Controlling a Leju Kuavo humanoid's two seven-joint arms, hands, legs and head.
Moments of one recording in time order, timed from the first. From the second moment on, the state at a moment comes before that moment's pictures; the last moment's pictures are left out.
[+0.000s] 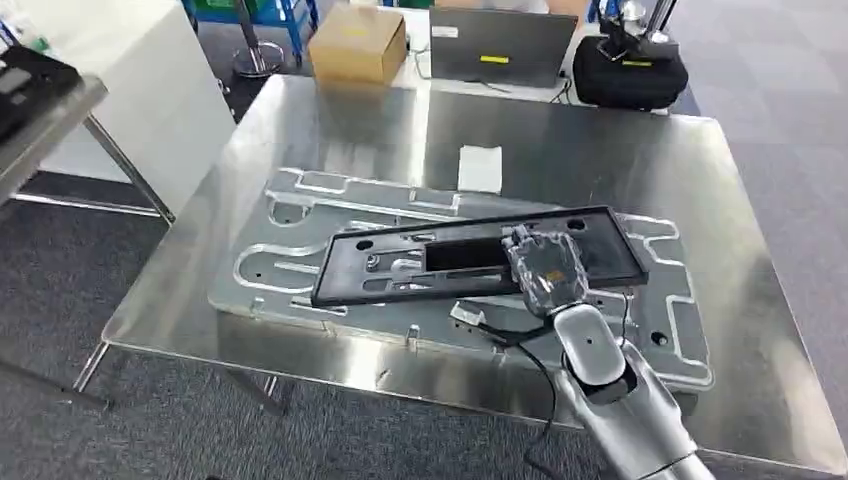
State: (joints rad) left arm -0.08 -0.03 1.30 -0.23 -1.41 -0.11 -0.33; right arm -0.45 -0.06 0.49 -1.39 1.56 -0.28 0.14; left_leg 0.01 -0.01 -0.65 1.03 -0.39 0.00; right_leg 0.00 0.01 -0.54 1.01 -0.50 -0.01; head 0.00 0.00
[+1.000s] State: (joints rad) left arm -0.09 -0.02 1.30 -0.23 -1.39 -0.14 -0.32; right arm -0.47 -0.05 0.48 -1.34 1.51 -0.28 0.13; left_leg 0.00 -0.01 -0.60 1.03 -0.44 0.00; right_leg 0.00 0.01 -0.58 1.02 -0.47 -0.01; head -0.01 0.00
